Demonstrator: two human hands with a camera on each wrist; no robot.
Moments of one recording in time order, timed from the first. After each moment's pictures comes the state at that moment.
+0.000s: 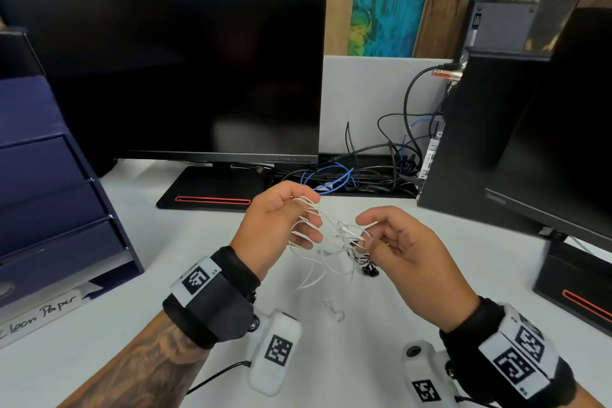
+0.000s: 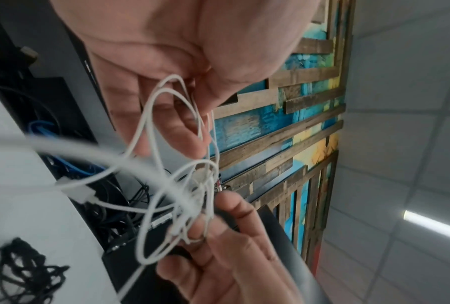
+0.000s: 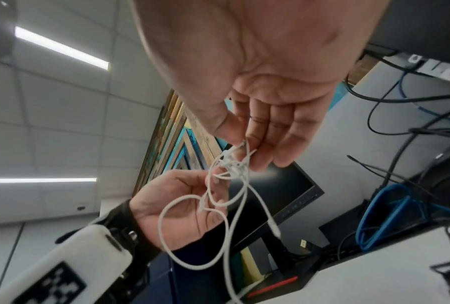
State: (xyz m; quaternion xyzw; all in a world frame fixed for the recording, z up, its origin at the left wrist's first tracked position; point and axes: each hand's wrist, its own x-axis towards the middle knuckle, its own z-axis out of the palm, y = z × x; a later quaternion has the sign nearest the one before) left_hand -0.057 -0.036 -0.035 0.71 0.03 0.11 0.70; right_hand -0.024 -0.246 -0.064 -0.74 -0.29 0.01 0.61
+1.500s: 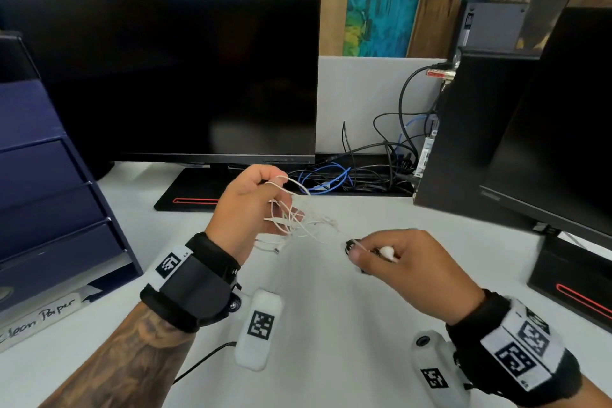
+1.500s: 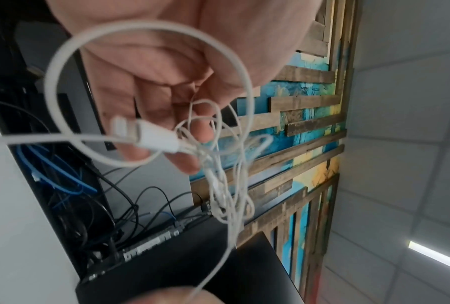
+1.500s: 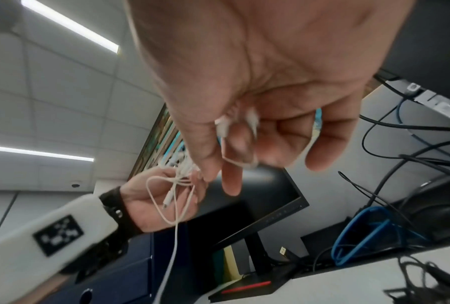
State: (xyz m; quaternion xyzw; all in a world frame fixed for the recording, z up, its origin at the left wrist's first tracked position) left_hand -0.051 -0.014 -0.022 0.66 0.07 0.14 0.73; right_hand -0.027 -0.256 -0.052 -0.86 -0.28 0.02 0.43
